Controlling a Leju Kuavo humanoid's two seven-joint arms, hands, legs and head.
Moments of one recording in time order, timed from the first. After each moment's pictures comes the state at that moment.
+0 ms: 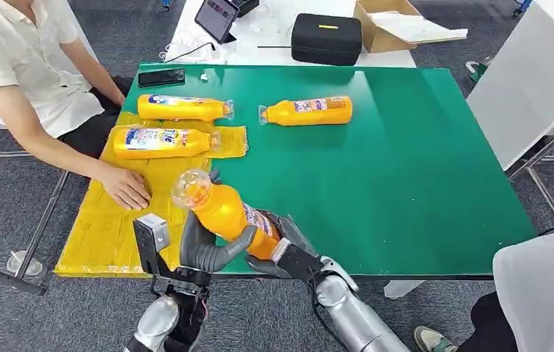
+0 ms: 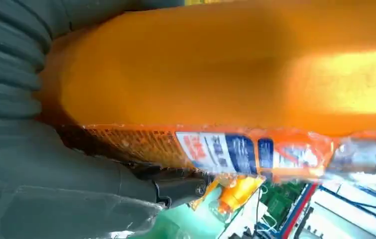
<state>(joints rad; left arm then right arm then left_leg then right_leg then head) -0.13 -0.20 -0.58 -1.27 0.28 0.06 -0.54 -0.31 0.12 0.48 -0.90 0.36 0.00 -0.63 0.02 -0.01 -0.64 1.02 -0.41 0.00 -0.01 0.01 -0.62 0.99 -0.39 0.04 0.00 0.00</state>
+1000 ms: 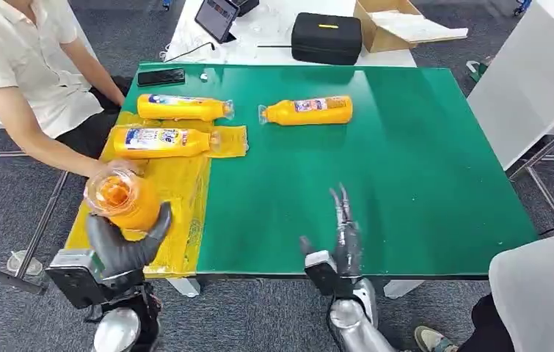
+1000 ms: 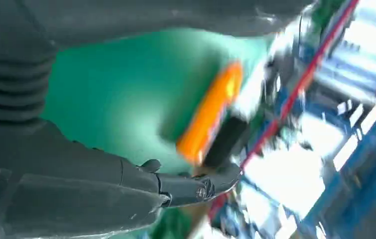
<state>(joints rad) 0.00 -0.18 -0.38 -1.51 -0.17 0.50 -0.69 -0.13 0.12 0.30 -1.06 0.39 -0.68 -0.70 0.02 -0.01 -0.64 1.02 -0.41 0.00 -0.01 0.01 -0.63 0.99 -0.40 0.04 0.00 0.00</state>
